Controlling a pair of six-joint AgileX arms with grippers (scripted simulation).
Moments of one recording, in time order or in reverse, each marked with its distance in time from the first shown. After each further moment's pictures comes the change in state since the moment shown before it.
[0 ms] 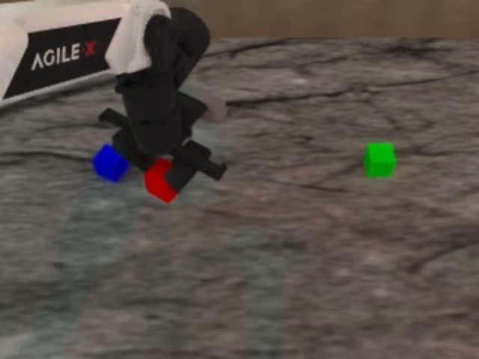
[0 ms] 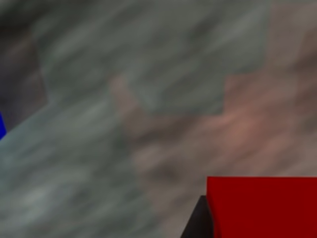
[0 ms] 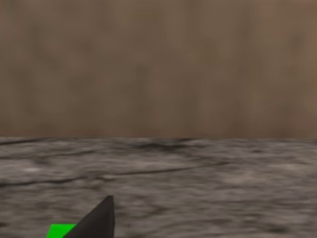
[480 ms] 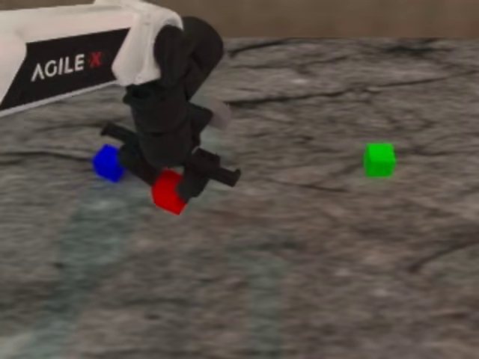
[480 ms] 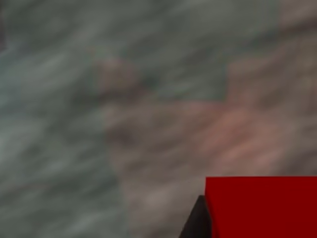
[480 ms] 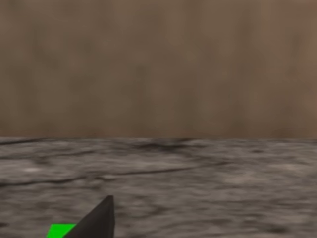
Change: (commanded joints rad) left arm -0.060 -0.056 -0.071 0.008 -0.007 -0.164; right arm 0.000 0.000 0.000 0.000 0.000 0.000
